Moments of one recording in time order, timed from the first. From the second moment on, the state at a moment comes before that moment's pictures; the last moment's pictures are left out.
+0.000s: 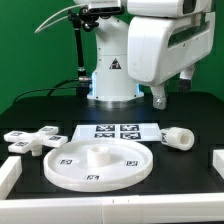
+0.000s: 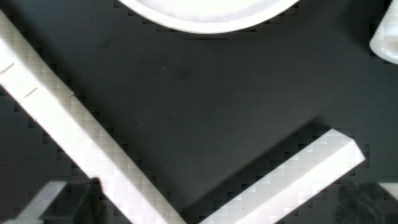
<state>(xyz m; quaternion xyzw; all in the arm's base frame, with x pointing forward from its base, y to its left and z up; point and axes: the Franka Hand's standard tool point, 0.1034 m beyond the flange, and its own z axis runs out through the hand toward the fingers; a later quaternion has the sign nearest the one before) 0.598 0.046 0.146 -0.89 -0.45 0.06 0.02</state>
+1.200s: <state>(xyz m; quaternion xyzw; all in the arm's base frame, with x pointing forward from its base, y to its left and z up) 0.528 0.001 0.099 -0.87 -0.49 0.03 0.01</state>
